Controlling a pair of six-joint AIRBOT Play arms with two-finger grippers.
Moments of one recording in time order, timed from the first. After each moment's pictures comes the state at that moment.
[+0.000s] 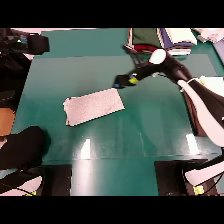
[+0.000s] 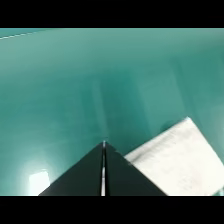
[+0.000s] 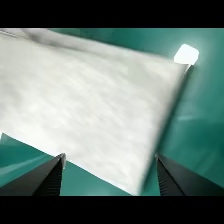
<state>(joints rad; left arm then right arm) -0.23 -1.21 1.65 1.43 -1.09 -1.56 0.28 -1.67 1.51 -0.90 1.16 1.32</state>
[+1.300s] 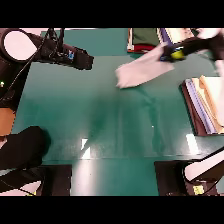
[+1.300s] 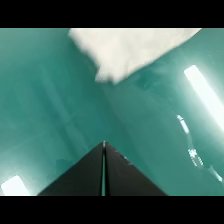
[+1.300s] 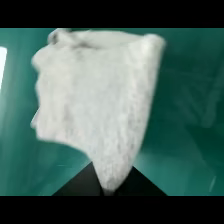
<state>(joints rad) -0.50 -1.29 1.64 1.37 -1.05 -1.56 -0.16 -1.74 1.93 -1.05 1.32 1.42</state>
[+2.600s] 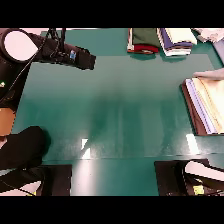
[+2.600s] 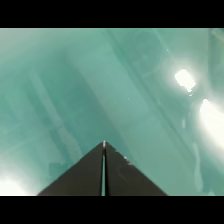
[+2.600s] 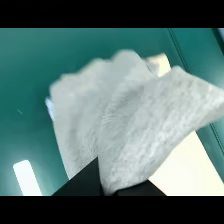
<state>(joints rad) -0.51 -1.29 1.64 1.35 -1.04 -1.57 -0.68 -1.26 1.71 -1.38 1.42 1.43</state>
